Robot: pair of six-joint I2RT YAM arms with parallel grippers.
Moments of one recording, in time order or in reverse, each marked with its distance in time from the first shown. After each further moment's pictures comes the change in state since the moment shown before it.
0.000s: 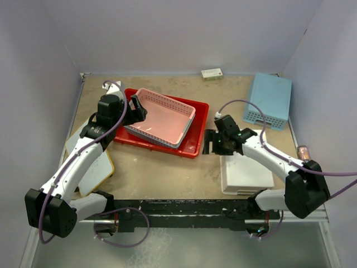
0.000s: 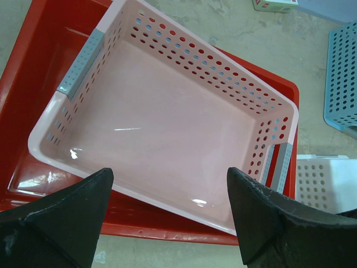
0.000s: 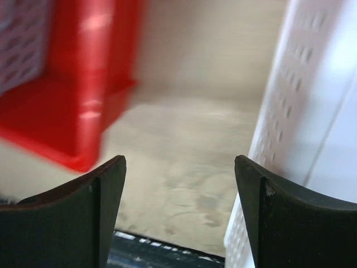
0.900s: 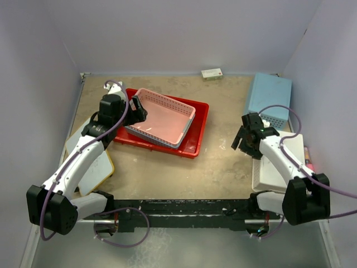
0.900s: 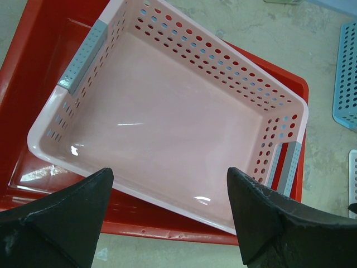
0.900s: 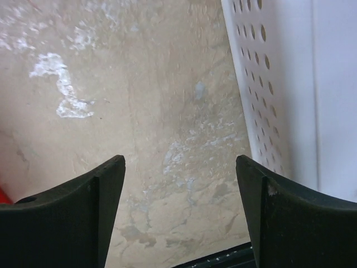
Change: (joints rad) left arm 0.000 0.026 0.003 -0.010 -0.005 0.002; right arm -0.348 -0.048 -0.021 -0.253 0.320 0.121
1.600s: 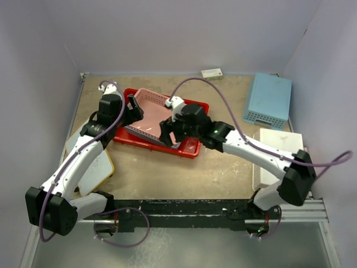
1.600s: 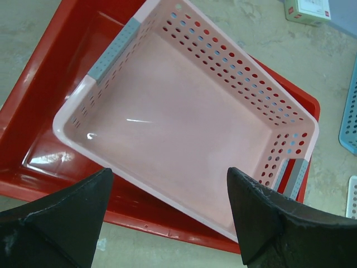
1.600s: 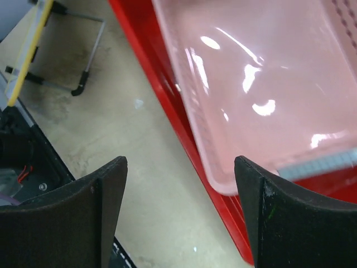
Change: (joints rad) left arm 0.000 -0.008 0.024 -0.058 -0.082 -0.071; right arm 0.645 0.149 0.359 0.490 -0.320 -0.397
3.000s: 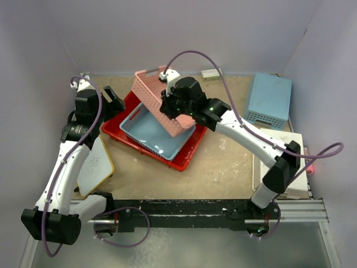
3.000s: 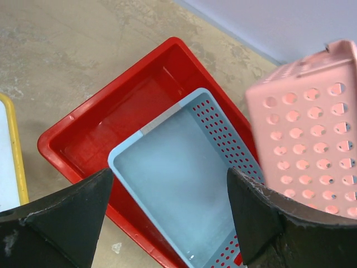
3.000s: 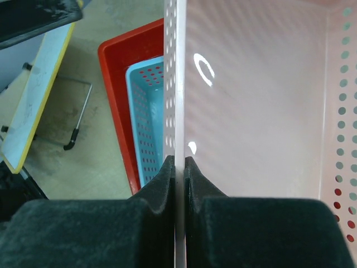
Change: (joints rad) left arm 0.172 -0.095 0.110 -0.144 -0.026 -0.043; right arm 0.003 0.256 0.497 -0.173 0.065 -0.093
